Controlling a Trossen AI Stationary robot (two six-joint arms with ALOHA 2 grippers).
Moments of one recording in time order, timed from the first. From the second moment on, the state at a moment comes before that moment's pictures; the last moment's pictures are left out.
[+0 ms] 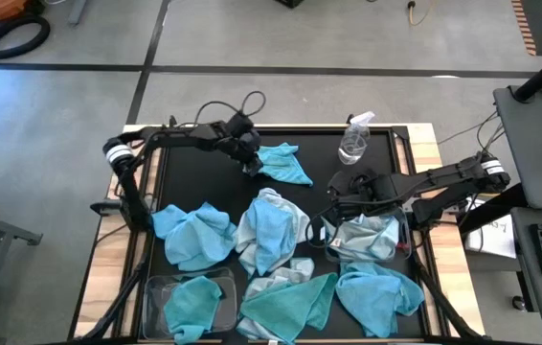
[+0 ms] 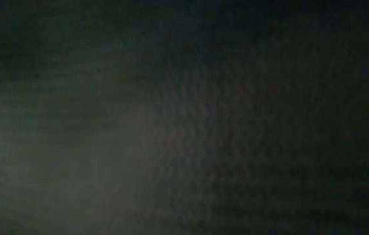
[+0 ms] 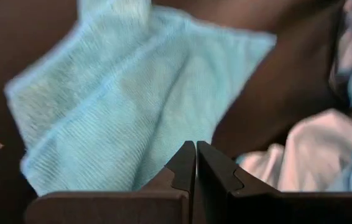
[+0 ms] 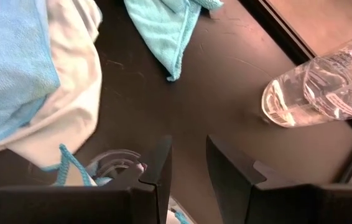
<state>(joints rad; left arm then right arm) 0.61 1.83 1.14 -0.27 0.43 -0.11 0.18 1.41 1.22 -1.15 0.54 0.78</state>
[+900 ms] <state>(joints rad) 0.51 2.17 1.65 -1.00 0.33 0.15 0.18 1.41 1.22 -1.18 0.54 0.74</state>
